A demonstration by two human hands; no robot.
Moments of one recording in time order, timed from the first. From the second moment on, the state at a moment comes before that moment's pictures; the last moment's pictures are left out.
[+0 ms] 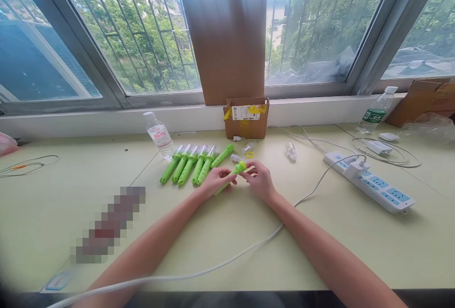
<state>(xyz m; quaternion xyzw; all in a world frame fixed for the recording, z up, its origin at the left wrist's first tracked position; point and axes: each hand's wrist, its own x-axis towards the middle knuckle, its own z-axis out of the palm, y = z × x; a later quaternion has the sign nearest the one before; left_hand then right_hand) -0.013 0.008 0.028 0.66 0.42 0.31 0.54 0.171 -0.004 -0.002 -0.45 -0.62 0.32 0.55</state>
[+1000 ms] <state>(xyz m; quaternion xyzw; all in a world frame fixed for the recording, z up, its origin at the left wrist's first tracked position) -0.011 0.008 0.025 0.64 0.43 0.34 0.53 0.165 -0.006 0.000 -0.44 -0.61 0.33 0.58</state>
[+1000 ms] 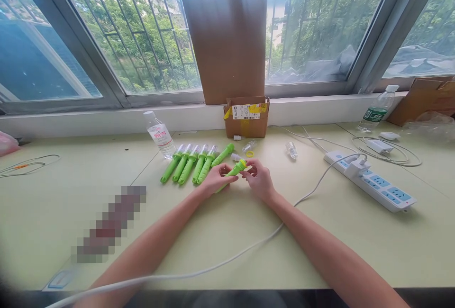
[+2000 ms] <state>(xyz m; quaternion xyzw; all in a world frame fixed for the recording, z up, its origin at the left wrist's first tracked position) -0.007 0.003 0.015 0.79 0.47 0.35 0.16 0.175 0.005 -0.002 -0.48 -0.52 0.44 0.56</state>
